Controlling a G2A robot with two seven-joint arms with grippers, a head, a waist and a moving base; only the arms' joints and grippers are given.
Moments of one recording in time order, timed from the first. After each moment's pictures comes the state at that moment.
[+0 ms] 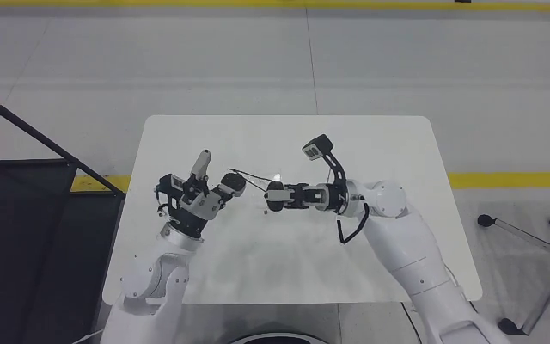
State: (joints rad) left arm 1.54 -1.41 -1.52 -1.98 -0.57 0.00 -0.40; right arm -0.77 -1.34 1.03 -1.19 0.60 -0.48 1.29
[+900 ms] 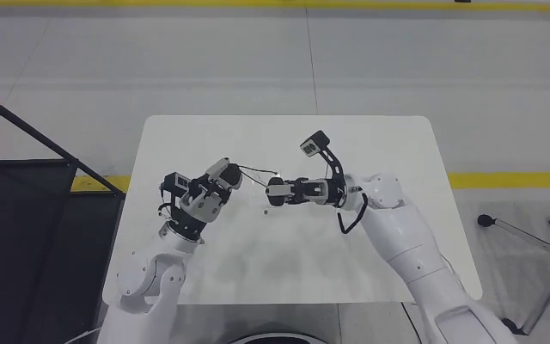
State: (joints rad) left arm 1.53 -1.39 -1.51 -1.97 -0.60 -0.01 -0.47; right arm -0.69 -1.36 0.98 -1.06 0.67 -0.47 1.35
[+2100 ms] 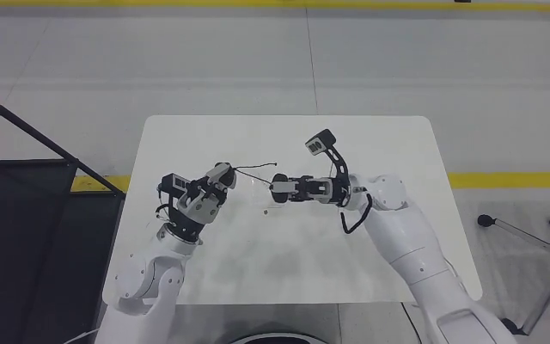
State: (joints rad) left arm 1.54 -1.37 -1.51 -1.97 -0.61 -0.05 -0.47; right arm -0.72 -1.35 1.01 -1.08 0.67 -0.49 1.33
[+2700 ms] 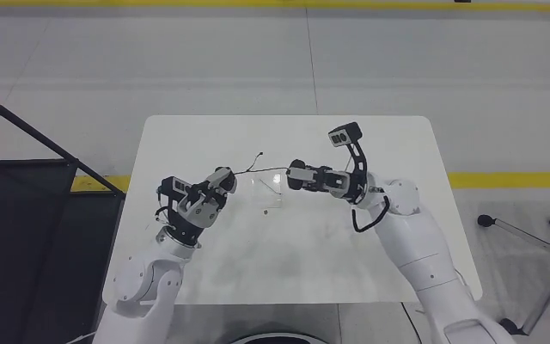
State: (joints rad) left arm 1.56 -1.36 -1.52 -1.97 -0.61 -0.06 -0.49; right arm -0.78 -1.32 1.11 -1.17 0.69 -0.56 1.26
